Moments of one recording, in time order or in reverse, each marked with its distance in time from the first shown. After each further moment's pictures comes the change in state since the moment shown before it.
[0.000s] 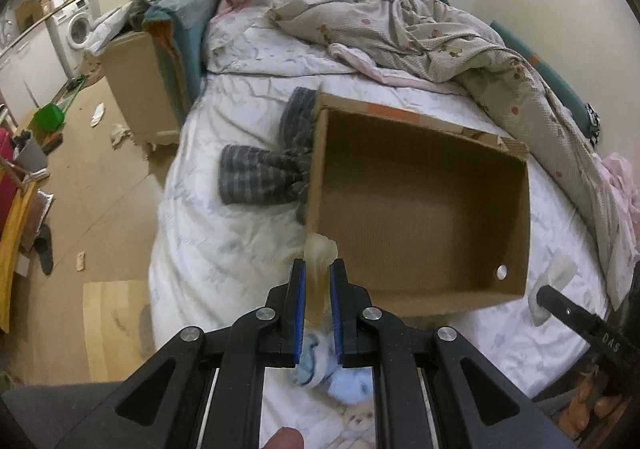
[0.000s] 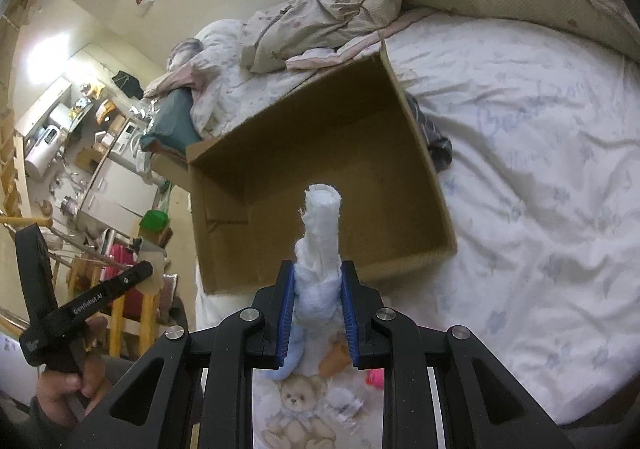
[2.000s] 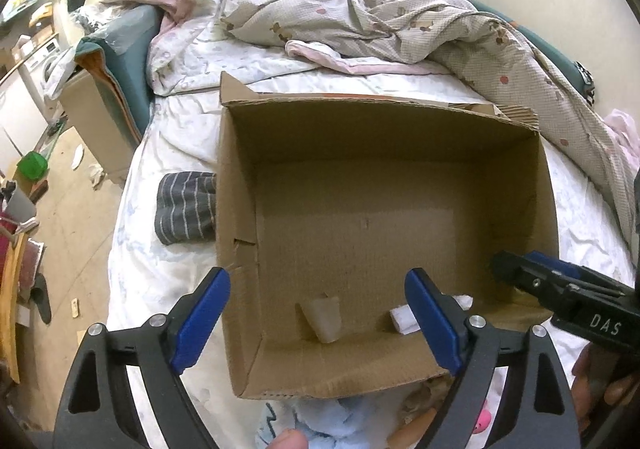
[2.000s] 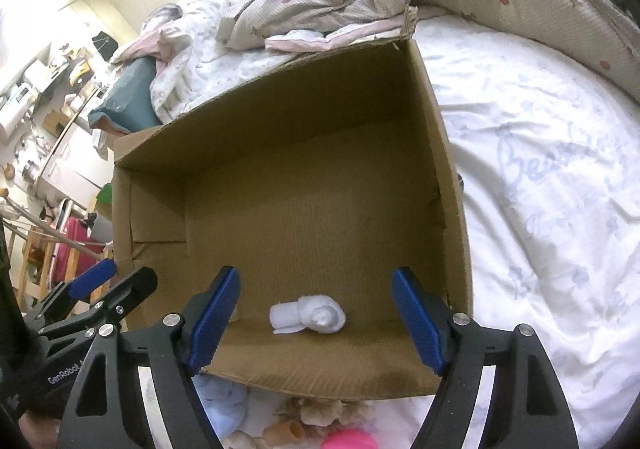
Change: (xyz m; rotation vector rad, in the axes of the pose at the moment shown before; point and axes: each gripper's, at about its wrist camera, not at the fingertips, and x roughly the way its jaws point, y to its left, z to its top) left arm 0.080 -0.055 0.011 0.149 -0.045 0.011; right arm 0.081 -0.001 0.041 -0.111 0.053 -0.161
